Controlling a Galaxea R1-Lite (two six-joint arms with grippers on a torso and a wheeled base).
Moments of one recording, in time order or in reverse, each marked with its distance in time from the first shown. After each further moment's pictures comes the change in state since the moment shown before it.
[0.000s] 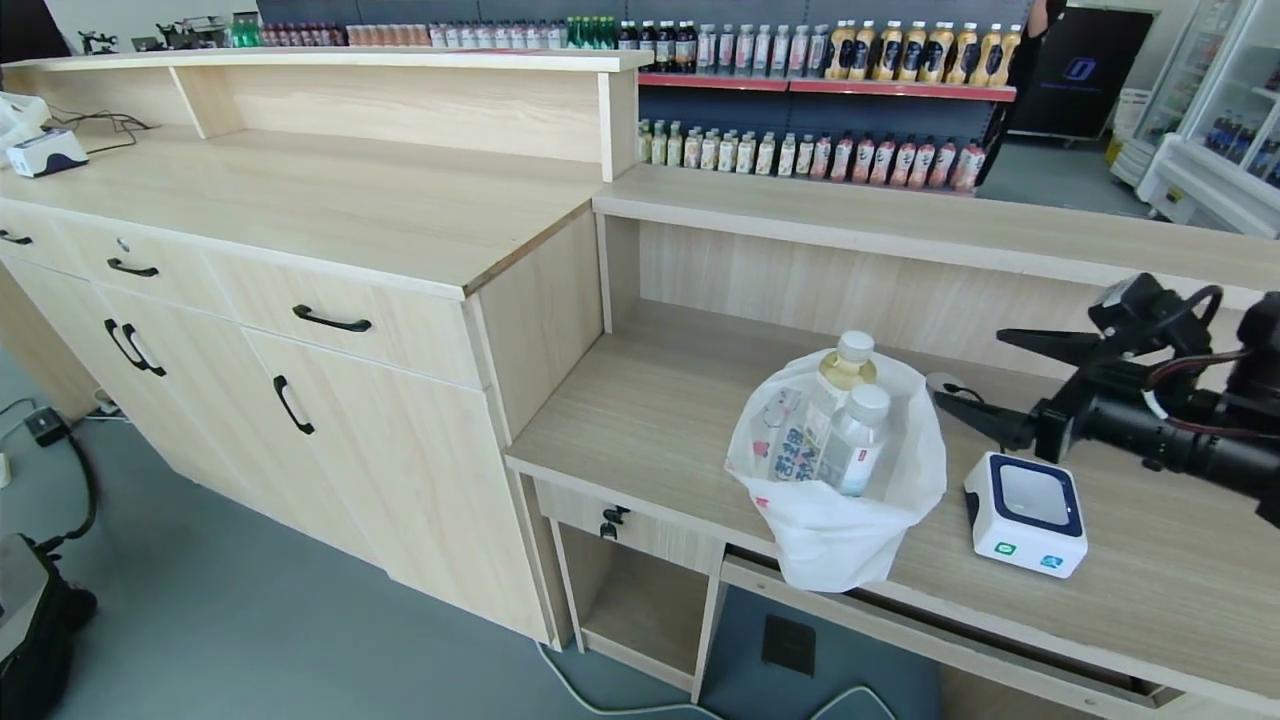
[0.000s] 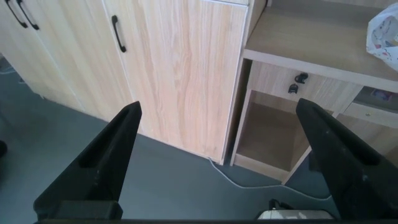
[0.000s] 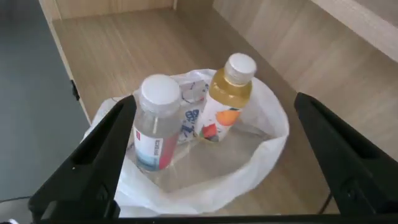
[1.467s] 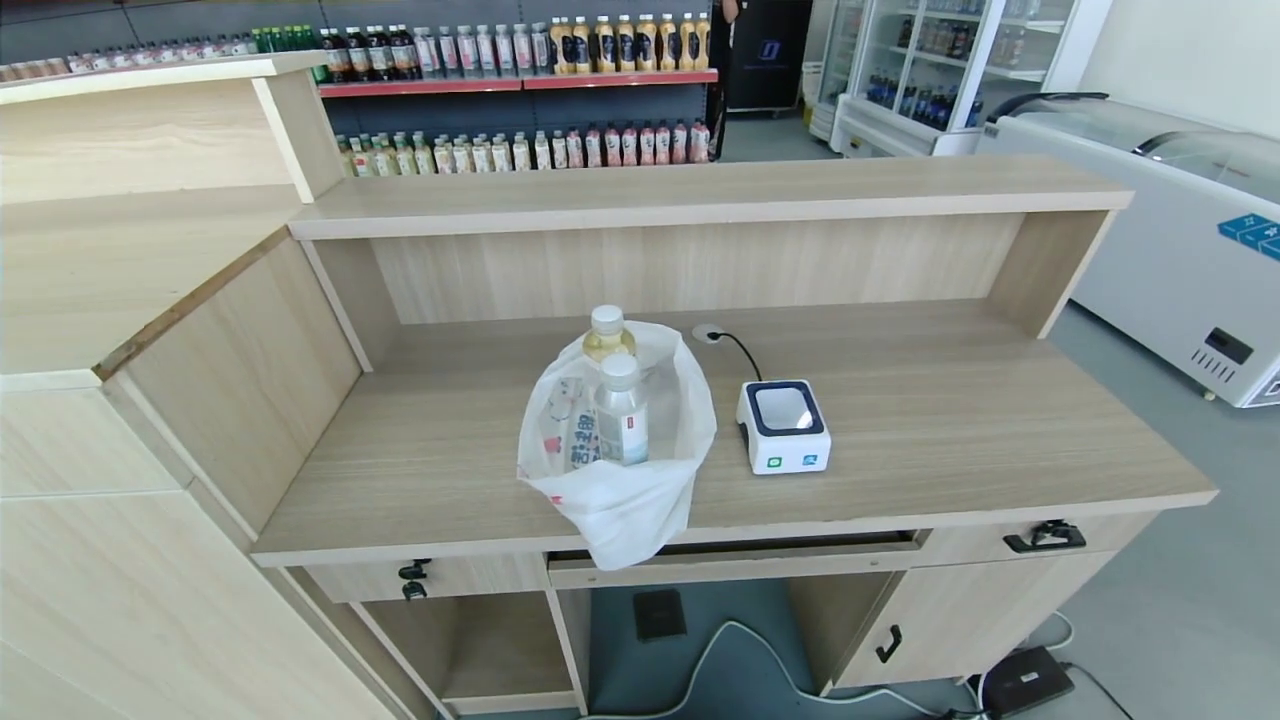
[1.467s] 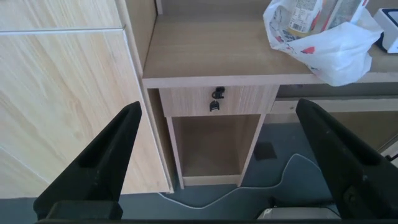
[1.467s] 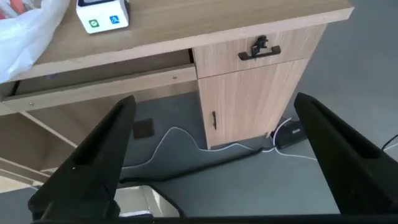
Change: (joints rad) left arm -0.001 0.000 0.000 0.000 0.000 0.000; right arm 0.076 -1.535 0.631 0.914 -0.697 0.503
